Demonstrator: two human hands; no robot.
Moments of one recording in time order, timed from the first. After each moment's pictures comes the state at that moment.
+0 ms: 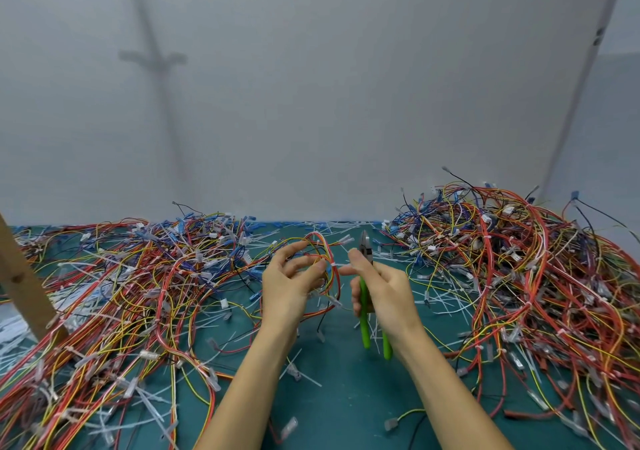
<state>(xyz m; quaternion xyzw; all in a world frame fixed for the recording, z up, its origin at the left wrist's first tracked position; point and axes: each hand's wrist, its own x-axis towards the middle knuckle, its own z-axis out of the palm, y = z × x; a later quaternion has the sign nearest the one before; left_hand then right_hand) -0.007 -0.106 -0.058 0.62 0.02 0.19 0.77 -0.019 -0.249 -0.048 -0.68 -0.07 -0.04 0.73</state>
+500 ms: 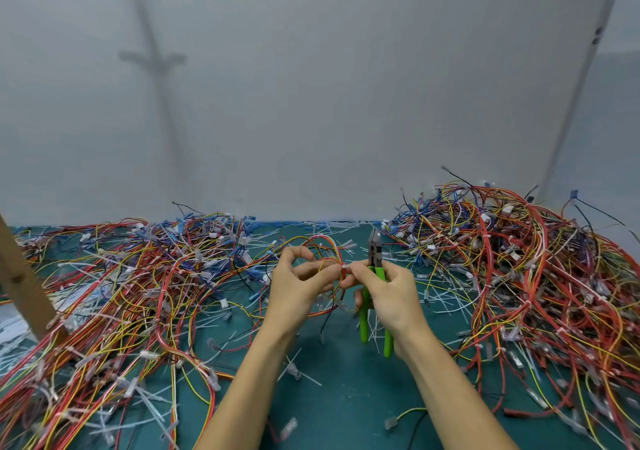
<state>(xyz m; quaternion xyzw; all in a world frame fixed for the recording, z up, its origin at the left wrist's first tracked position) -0.017 -0.110 -0.049 0.64 -0.05 0.12 0.76 -0.020 -0.252 -0.044 -0.68 -0.05 -0.06 0.73</state>
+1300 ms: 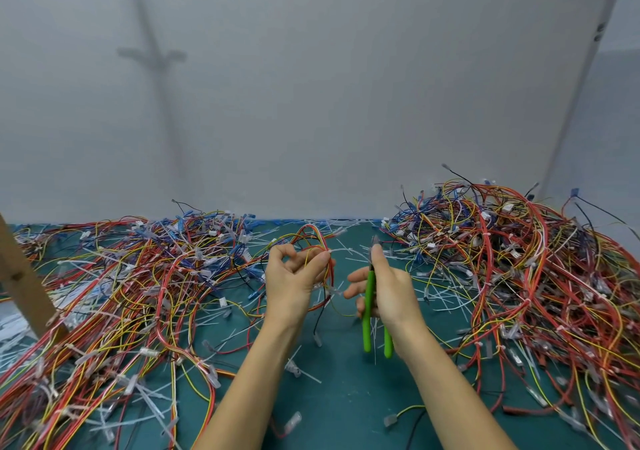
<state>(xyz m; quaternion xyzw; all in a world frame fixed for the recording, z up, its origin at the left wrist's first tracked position) -0.011 -0.116 -0.049 0.52 -0.01 0.19 0.83 -0.014 -0.249 -0.046 -0.68 0.03 -0.01 0.74</state>
